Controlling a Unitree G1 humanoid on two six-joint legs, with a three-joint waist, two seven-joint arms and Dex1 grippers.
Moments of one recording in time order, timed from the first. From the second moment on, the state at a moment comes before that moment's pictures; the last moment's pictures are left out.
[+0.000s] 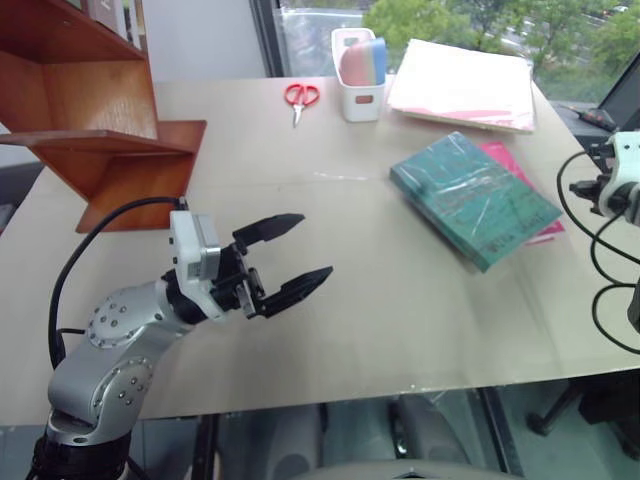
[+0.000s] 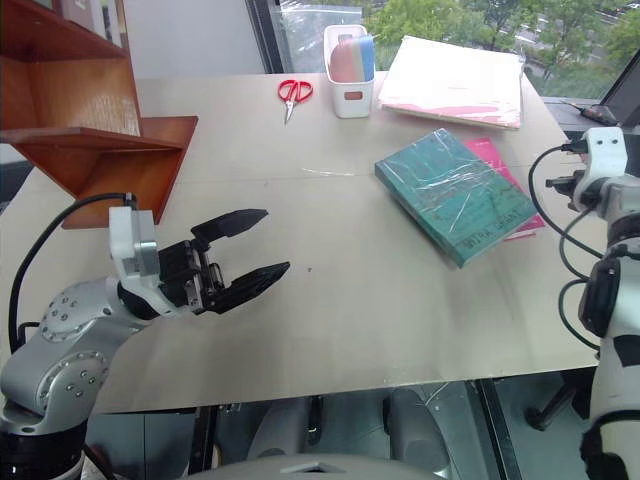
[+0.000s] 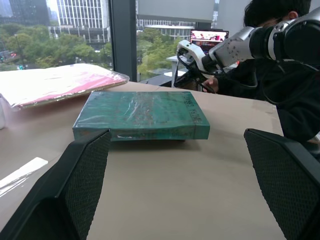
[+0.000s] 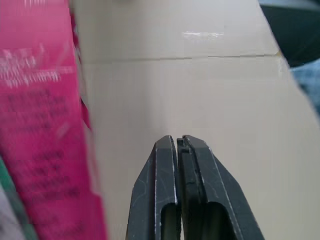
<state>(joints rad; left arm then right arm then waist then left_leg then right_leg) -0.03 0.66 0.23 -0.61 -0.79 0.39 -0.85 -1.20 -0.77 -0.25 1.35 0.04 0.43 0.47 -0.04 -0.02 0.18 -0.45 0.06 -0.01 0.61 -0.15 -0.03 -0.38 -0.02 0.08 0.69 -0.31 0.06</state>
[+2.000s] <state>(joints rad) -0.05 0.64 0.20 -0.60 -0.77 0.40 -0.77 -1.20 -0.63 -0.37 1.27 0.23 0.68 0.42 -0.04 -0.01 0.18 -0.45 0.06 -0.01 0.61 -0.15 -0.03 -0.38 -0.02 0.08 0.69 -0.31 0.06</state>
